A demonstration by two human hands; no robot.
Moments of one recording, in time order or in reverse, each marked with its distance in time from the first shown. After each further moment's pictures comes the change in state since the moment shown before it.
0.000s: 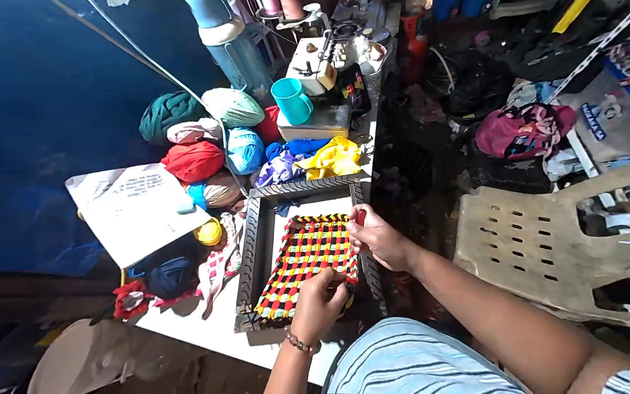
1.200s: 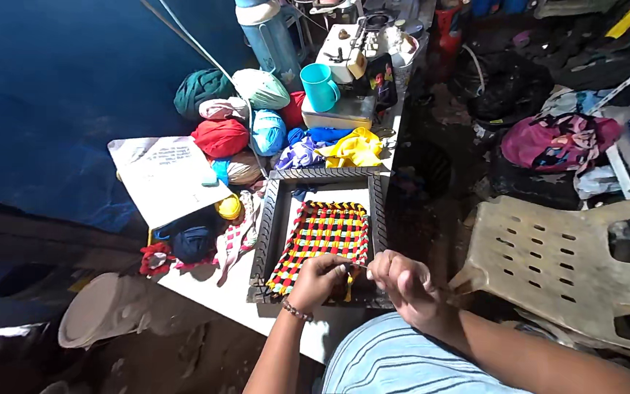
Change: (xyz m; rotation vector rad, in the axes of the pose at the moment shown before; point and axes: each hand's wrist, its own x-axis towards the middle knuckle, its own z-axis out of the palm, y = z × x) left_hand 0.006 -0.013 -0.028 -0.406 -0.202 -0.400; right_hand -0.045 0.072 0.019 0.171 -0.158 -0.876
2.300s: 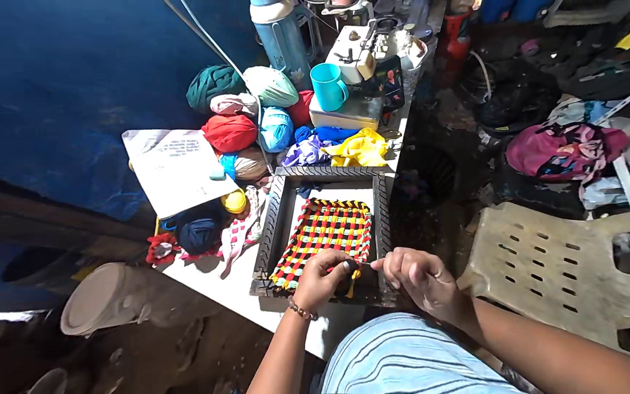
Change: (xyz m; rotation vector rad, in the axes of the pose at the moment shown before) left_hand -0.002 -0.021 0.007 0.000 0.100 0.205; right_hand 0.005 -0.010 -0.030 0.009 -0.160 0.073
